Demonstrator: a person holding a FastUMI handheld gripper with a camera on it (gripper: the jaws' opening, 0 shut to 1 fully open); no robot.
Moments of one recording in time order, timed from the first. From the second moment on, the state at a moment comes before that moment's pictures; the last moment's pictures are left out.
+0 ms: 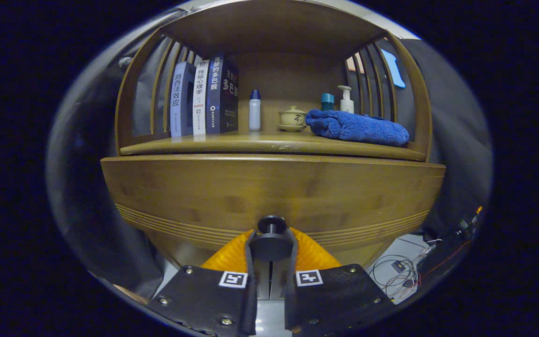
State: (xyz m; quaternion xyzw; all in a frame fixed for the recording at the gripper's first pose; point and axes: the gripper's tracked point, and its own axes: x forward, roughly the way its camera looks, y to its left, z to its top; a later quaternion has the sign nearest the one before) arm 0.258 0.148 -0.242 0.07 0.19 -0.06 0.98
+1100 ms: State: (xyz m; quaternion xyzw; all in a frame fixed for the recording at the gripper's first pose) arm 0.101 0.157 -0.248 0.06 0.24 -0.04 0.97
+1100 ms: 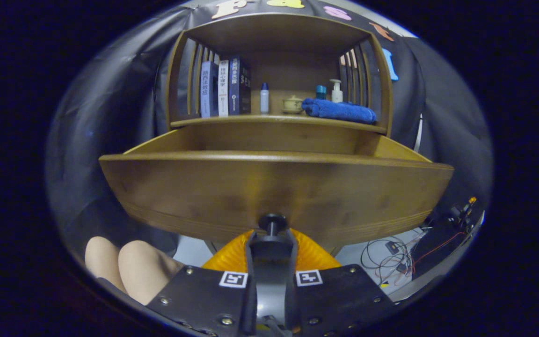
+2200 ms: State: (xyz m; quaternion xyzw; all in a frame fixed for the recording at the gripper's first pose) arm 0.069 0.155 -0.146 0.03 0.16 0.05 0.99
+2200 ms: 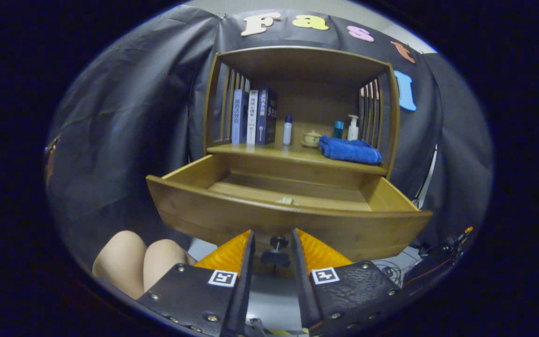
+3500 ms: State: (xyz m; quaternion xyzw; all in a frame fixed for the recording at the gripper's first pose) arm 0.240 0.145 -0.183 0.05 0.37 0.07 0.93
